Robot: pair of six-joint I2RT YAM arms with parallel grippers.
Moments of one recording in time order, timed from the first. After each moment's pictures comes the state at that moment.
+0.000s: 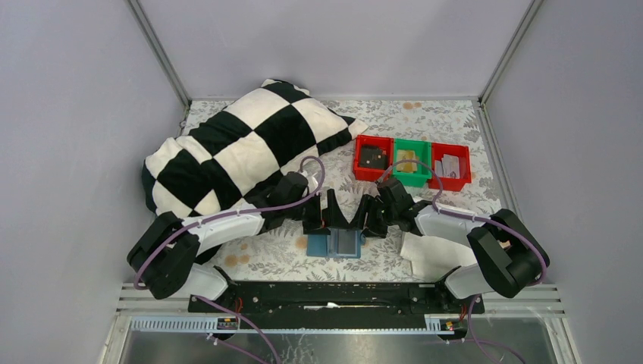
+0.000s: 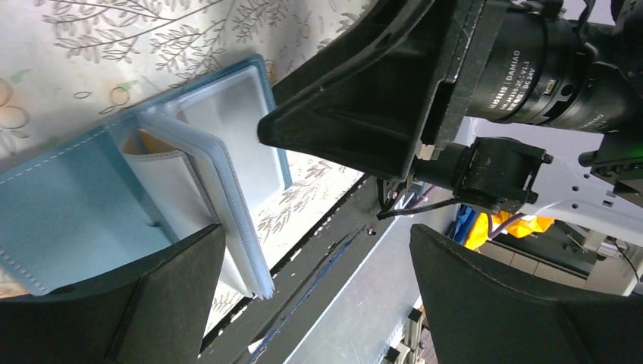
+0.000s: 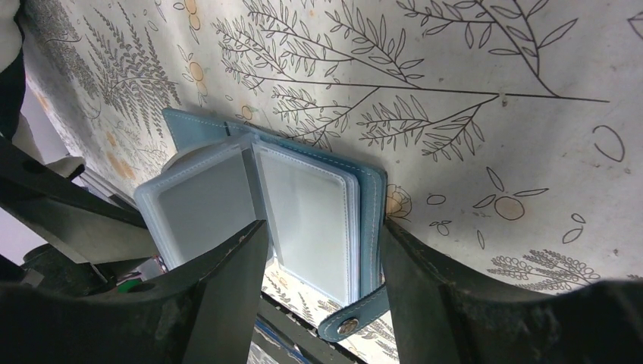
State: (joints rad) left arm -0.75 1.39 0.69 -0.01 0.50 -0.92; right arm 0.60 1.43 0.56 -0.06 -0.33 0.90
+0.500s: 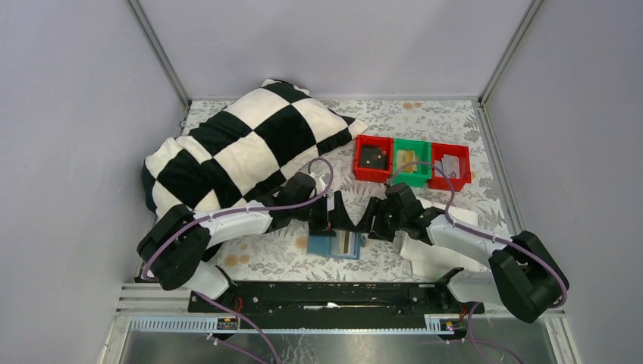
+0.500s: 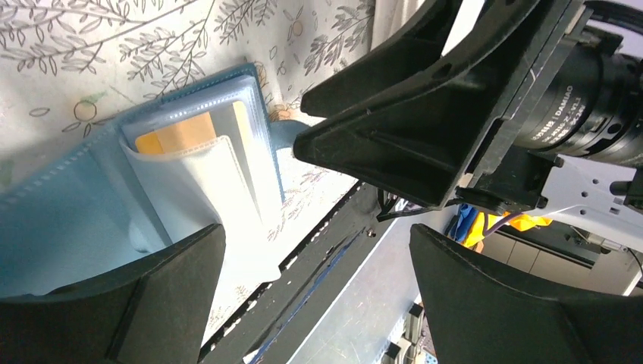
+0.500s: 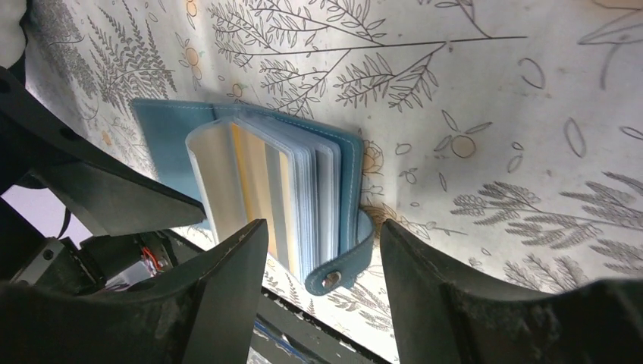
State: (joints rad) left arm -0.79 1.48 0.72 0.04 0.52 -0.94; right arm 0.60 1.28 0.50 -0.12 -0.28 0.90
